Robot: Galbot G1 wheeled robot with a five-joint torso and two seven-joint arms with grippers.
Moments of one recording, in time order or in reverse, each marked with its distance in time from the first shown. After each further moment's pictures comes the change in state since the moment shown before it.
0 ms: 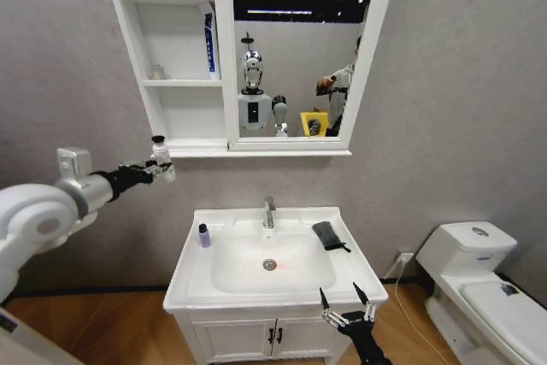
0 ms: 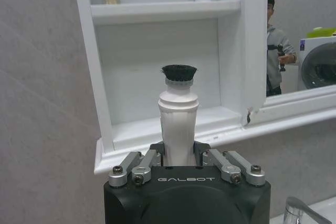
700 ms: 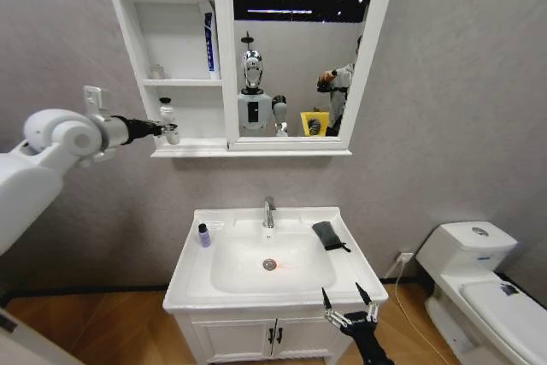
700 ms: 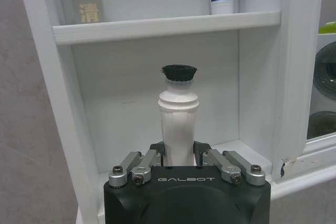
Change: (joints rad) left arm -0.730 -0.228 0.674 0.409 0.028 0.038 0.004; right arm -0.001 0.006 0.009 -0.011 0.010 0.016 0.010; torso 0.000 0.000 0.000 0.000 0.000
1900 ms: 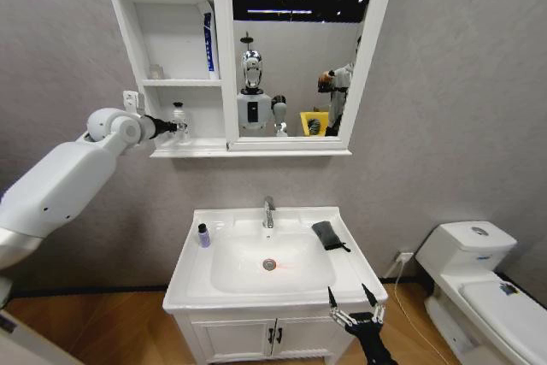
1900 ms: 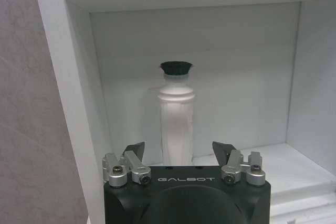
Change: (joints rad) left arm 0.017 -0.126 -0.001 0.163 0.091 -0.032 -0.061; right arm 0.001 0.013 0.003 -0.008 0.014 0.014 0.015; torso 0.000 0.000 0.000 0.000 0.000
